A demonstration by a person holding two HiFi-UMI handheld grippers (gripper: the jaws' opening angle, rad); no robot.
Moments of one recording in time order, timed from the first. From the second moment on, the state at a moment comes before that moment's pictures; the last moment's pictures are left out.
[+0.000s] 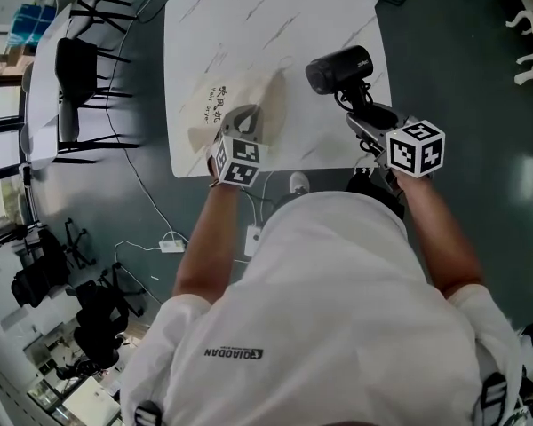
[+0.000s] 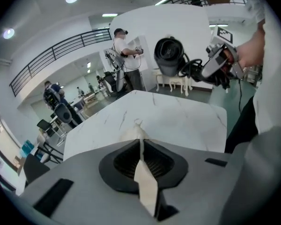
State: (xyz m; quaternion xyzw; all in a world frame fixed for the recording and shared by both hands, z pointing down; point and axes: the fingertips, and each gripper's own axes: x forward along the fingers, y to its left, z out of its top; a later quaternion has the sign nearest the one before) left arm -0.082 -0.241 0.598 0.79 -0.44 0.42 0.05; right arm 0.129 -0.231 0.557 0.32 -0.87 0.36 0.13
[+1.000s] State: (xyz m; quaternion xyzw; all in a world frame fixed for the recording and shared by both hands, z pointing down) left arm -0.011 -0.239 0.516 0.90 -0.33 0.27 0.05; right arm 0.044 -0.196 0.646 0.18 -0.86 0.30 0.37
